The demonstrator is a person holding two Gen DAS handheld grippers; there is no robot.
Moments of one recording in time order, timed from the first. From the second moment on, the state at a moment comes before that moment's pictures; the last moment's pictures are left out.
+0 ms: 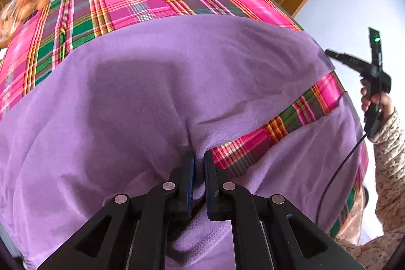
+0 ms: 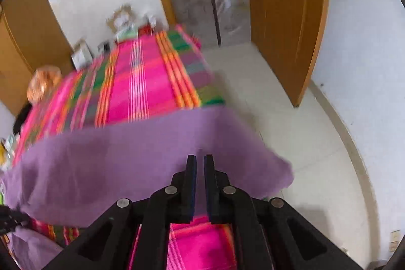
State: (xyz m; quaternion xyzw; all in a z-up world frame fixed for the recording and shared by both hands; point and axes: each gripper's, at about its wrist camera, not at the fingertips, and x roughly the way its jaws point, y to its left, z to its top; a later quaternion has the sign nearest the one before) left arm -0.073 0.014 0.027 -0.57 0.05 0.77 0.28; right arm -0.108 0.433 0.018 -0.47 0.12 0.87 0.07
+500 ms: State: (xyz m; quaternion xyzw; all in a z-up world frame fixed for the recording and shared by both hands) left arm -0.068 -0.071 0.074 -0.54 -0.07 0.81 0.23; right arm -0.112 0.325 0.020 -0.51 0.04 0.86 0.00
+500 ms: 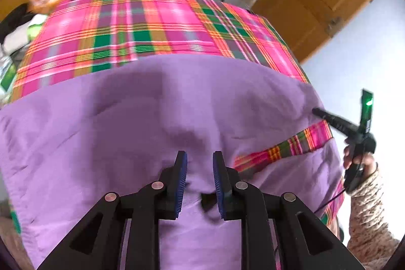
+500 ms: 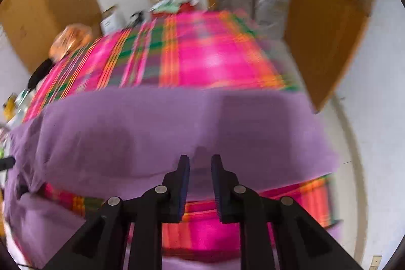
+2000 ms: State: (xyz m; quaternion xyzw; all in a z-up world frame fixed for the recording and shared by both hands) left arm -0.071 -0.254 0.019 -0.54 -0.23 0.80 0.08; right arm -0.126 0.066 0.015 -0.50 0.12 0.78 -0.35
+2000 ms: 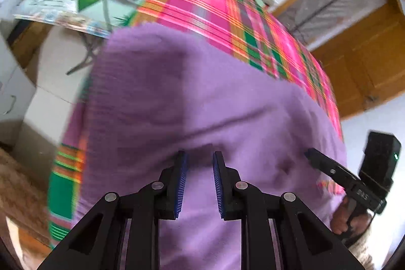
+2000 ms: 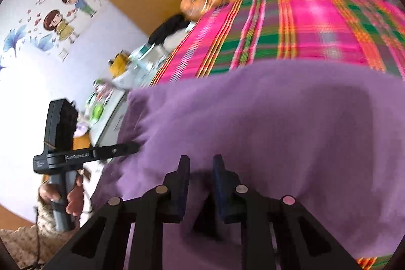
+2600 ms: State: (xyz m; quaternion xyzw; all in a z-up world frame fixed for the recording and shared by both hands) left arm -0.040 -0.289 0.032 -0.52 -0.24 0.82 0.05; right arm -0.041 0.148 0.040 -0.48 0.00 0.84 -0.25
